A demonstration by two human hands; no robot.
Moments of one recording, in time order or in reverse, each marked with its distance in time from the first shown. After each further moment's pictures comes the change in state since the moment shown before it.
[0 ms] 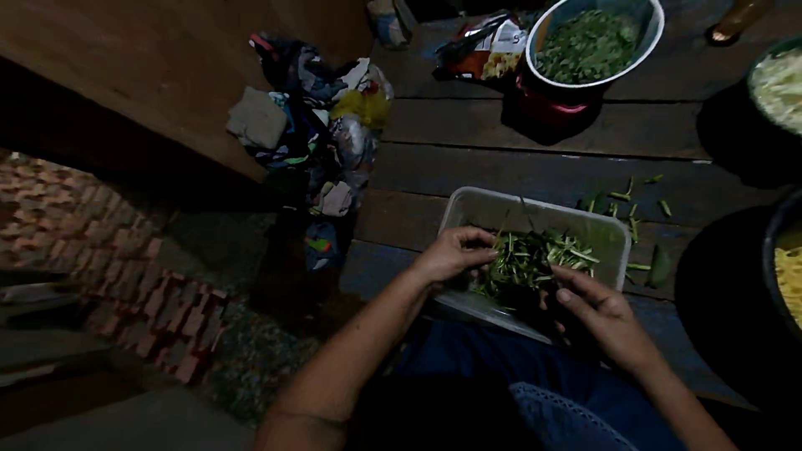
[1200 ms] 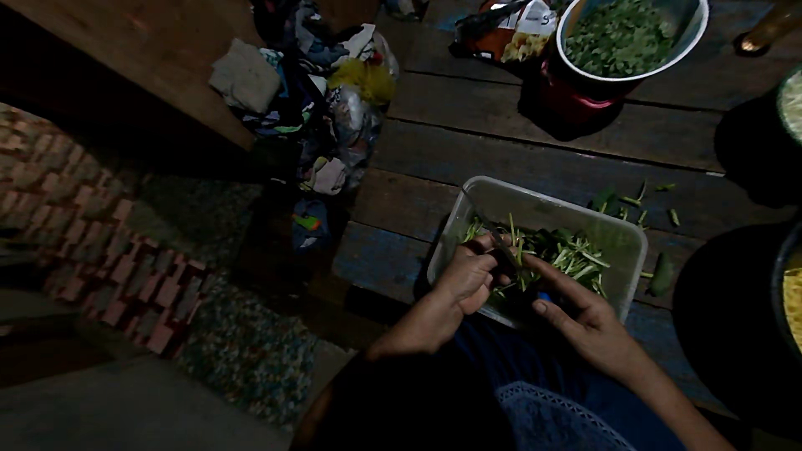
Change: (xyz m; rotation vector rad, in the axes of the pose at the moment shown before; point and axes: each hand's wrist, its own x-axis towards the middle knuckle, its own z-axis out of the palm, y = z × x) left_hand -0.013 -0.009 0.050 -0.740 0.304 -0.104; right_hand 0.017 0.001 0.017 -0.280 -0.189 -0.211
